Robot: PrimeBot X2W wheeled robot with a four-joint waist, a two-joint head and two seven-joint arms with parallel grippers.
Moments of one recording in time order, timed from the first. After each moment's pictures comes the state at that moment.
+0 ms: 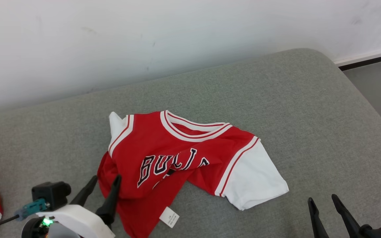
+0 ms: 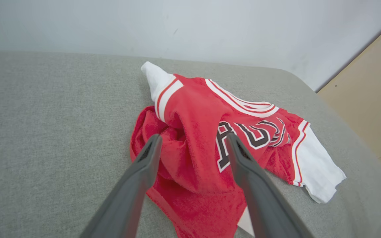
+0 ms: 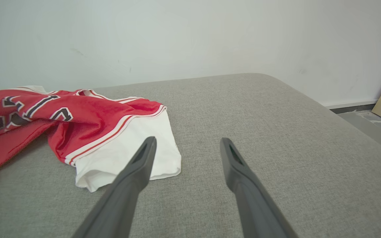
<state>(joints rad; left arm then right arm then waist) -0.32 0.75 -0.85 -0.10 -1.15 0.44 -0.25 0.02 -0.15 0.15 0.23 0.33 0.13 -0.26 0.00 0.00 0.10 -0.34</state>
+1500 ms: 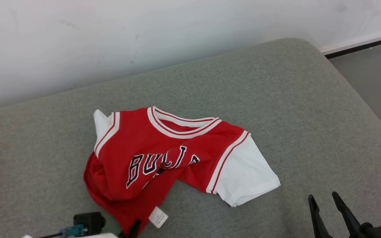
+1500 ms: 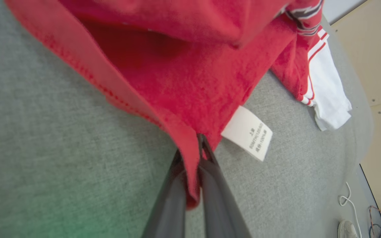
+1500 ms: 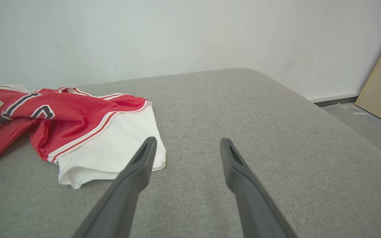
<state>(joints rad) -0.28 0.57 -0.95 0.12 -1.21 0.39 -0.17 0.01 -0.14 0.15 0.23 0.33 0.13 -0.26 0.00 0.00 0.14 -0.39</state>
